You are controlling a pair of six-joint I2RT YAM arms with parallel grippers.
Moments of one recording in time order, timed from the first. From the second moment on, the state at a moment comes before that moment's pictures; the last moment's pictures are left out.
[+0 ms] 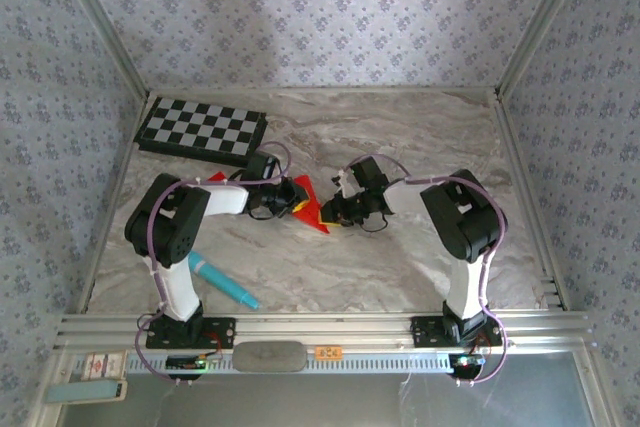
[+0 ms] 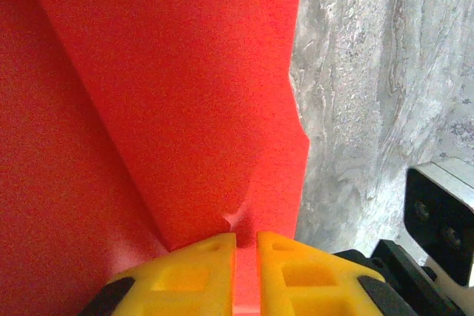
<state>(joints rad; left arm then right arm) -0.48 1.84 0.89 0.08 0.54 -1.06 0.54 1.89 0.94 -0.06 -0.75 0.56</state>
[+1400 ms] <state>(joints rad) -0.48 1.86 0.90 0.07 0.56 -1.05 0.61 1.87 1.03 -0.24 -0.59 0.47</state>
